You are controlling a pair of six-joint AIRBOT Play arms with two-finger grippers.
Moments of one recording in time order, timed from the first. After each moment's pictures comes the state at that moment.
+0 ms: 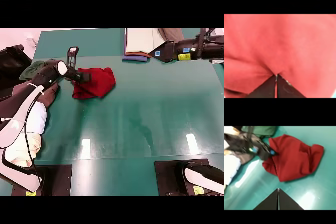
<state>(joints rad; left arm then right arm) -0.30 -1.70 1.54 1.36 -0.77 -1.61 0.02 -1.17 1.44 -0.70 1.19 1.14</state>
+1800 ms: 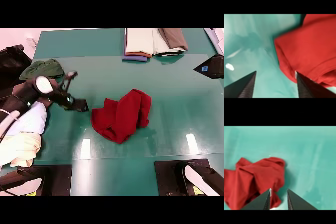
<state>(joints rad) -0.31 -1.28 0.98 1.08 -1.03 -1.47 -0.20 -0.92 1.44 -1.08 1.49 1.44</state>
